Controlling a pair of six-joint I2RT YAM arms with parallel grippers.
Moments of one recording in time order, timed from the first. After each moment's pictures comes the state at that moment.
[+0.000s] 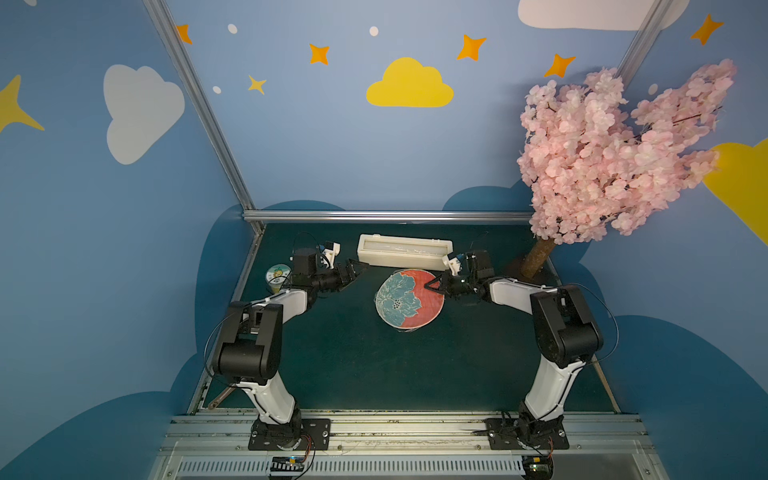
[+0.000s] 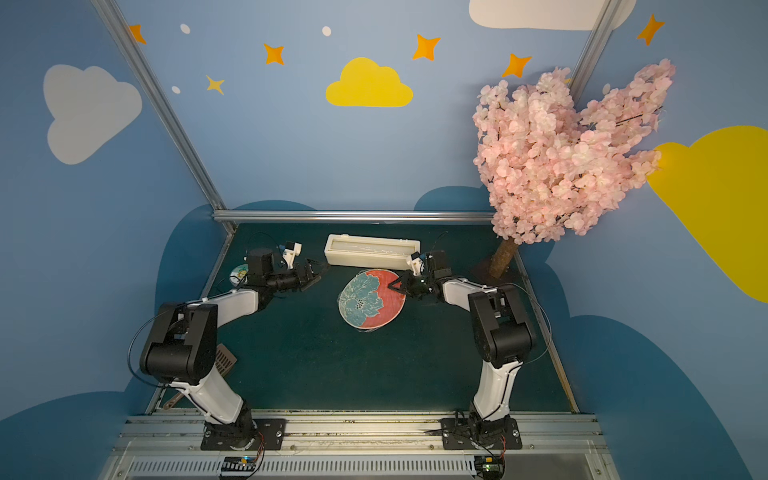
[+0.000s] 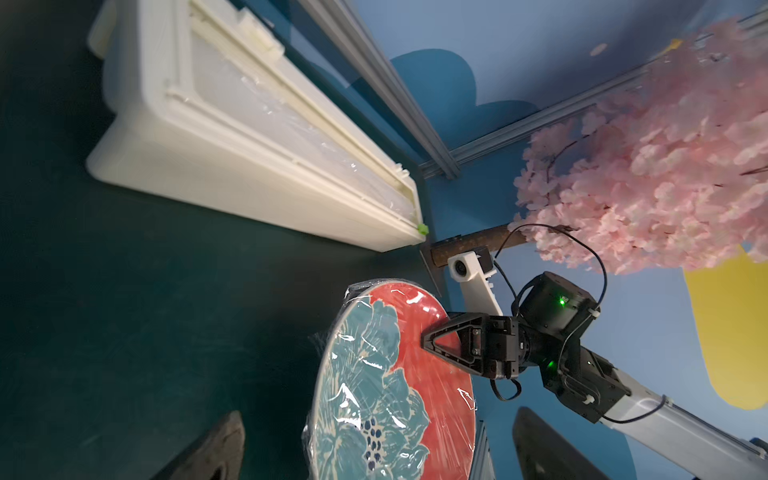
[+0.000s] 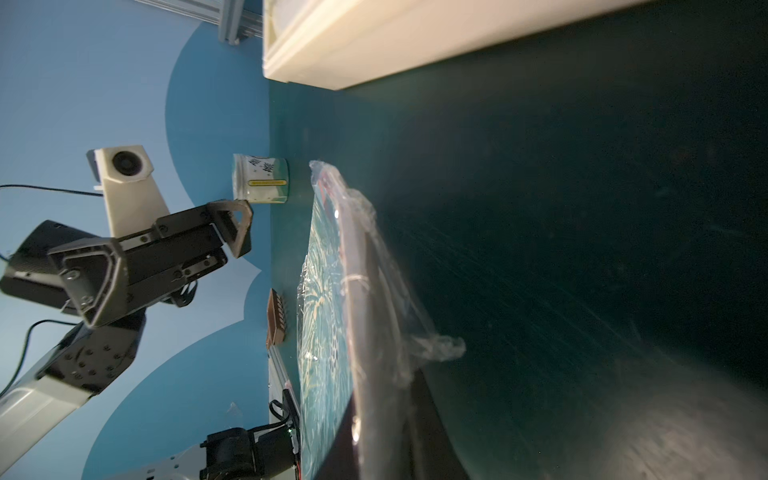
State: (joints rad) left arm -0.07 1.70 0.89 0.29 0.86 -0.73; right arm 0.32 1.90 1.06 0.03 -0.80 0.69
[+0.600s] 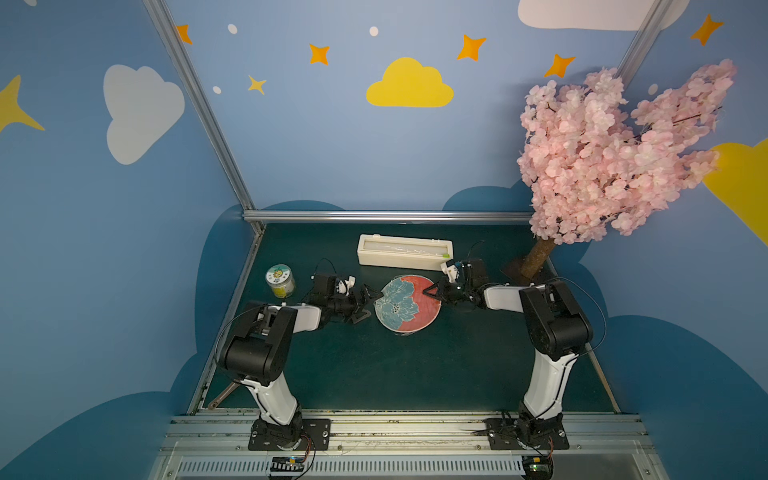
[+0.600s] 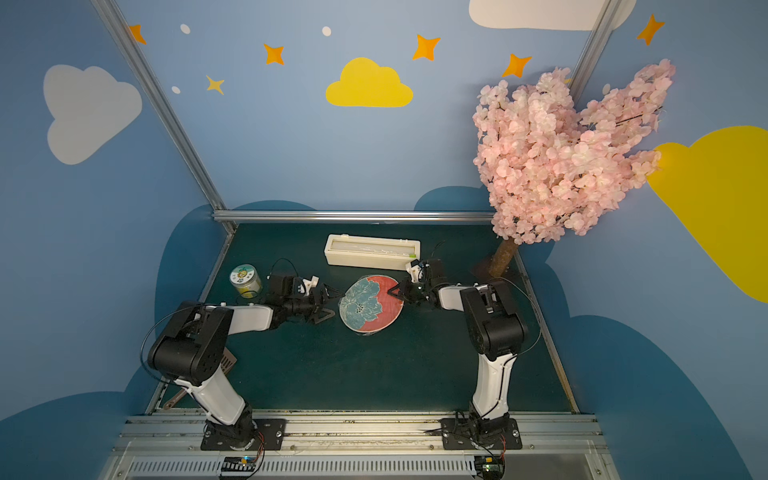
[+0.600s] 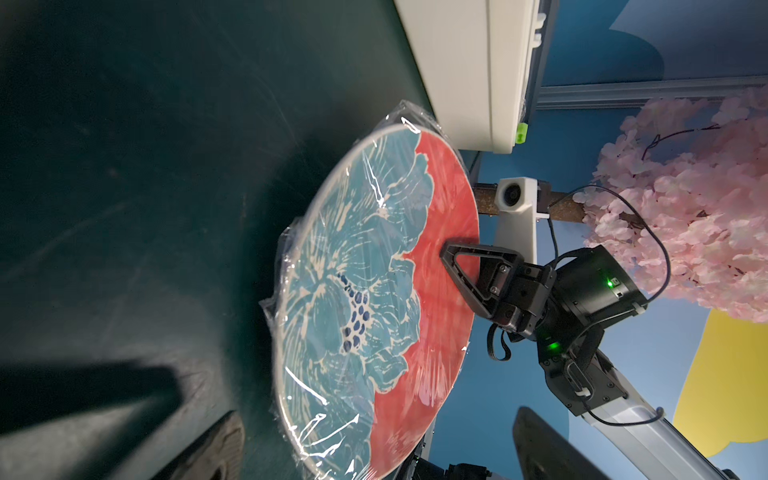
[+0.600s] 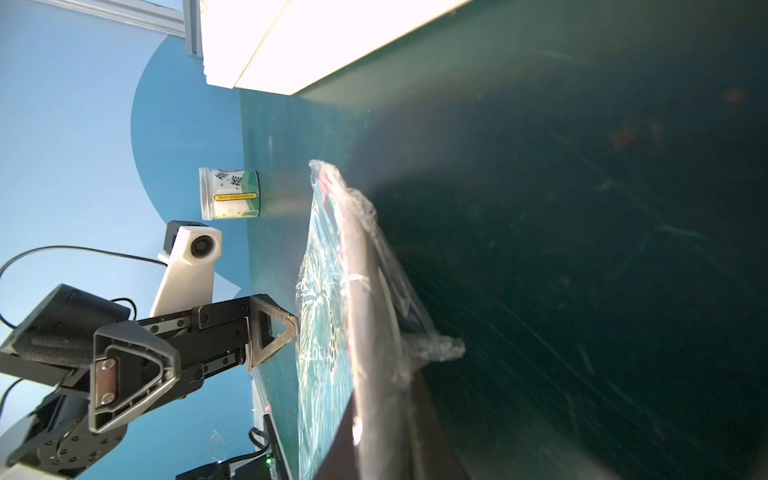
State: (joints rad) left arm -0.21 1.74 0.72 0.31 0.84 -0.98; right arm 0.35 1.96 1.01 0.17 -0.74 0.71
